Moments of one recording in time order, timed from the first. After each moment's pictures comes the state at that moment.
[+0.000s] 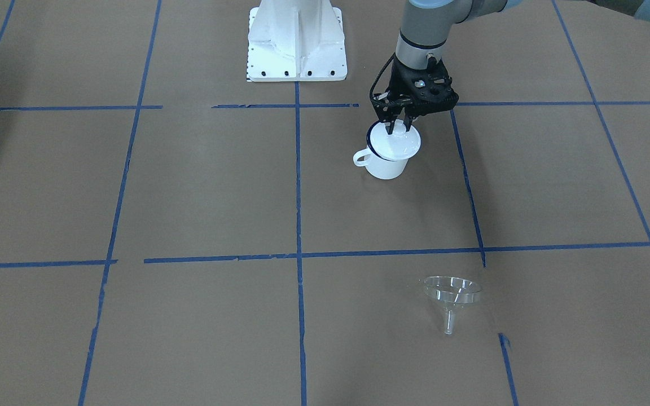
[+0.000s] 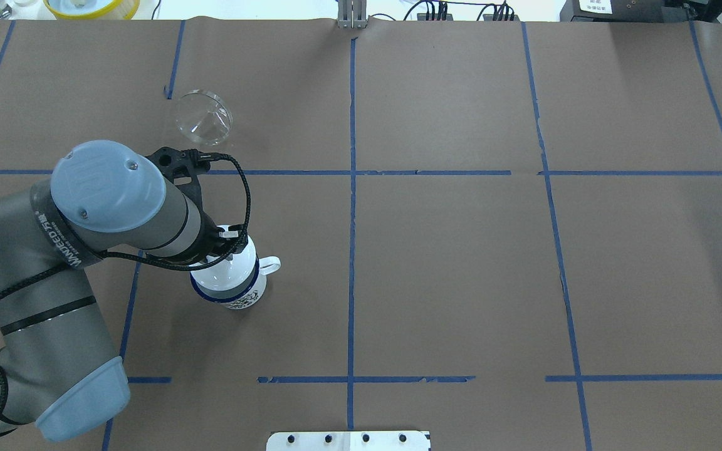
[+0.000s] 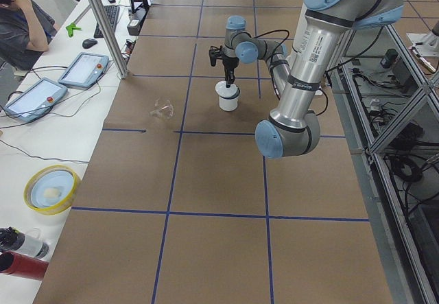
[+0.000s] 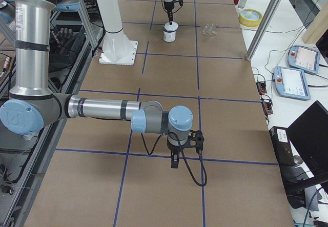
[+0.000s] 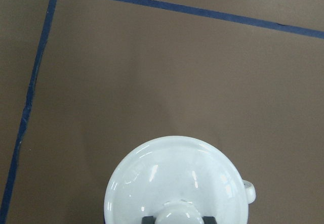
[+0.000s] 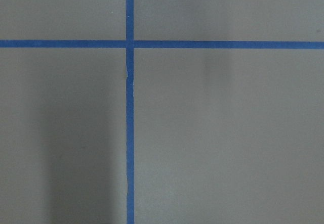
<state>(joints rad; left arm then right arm) -0.54 -2.01 -2.06 -1.40 -1.84 -1.37 1.57 -1.68 1.66 -1.57 2.29 0.01</state>
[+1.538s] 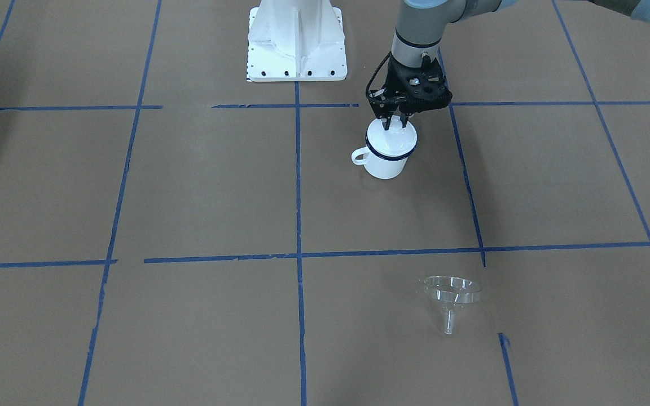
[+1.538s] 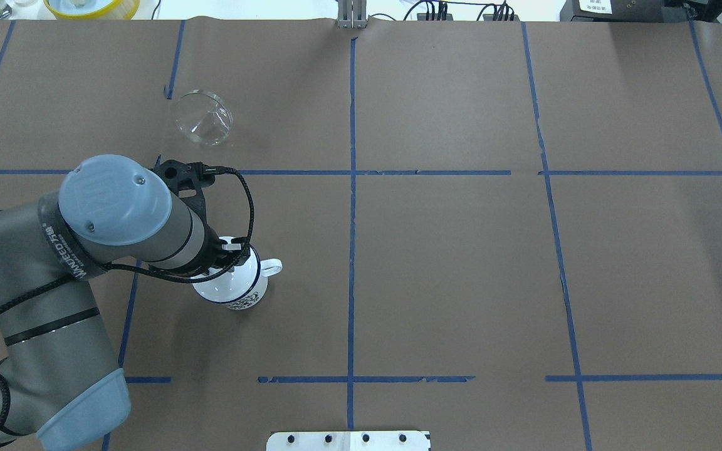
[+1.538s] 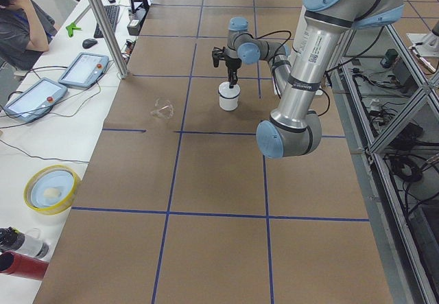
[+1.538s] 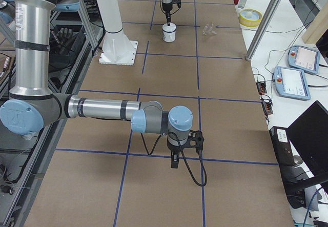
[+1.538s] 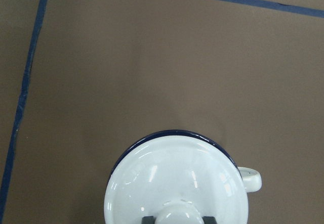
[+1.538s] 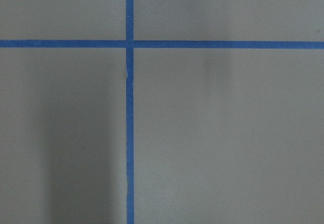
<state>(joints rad) -0.51 -2.01 -2.06 -1.40 -1.84 -1.37 1.57 -1.68 1.66 -1.57 2.29 0.01</state>
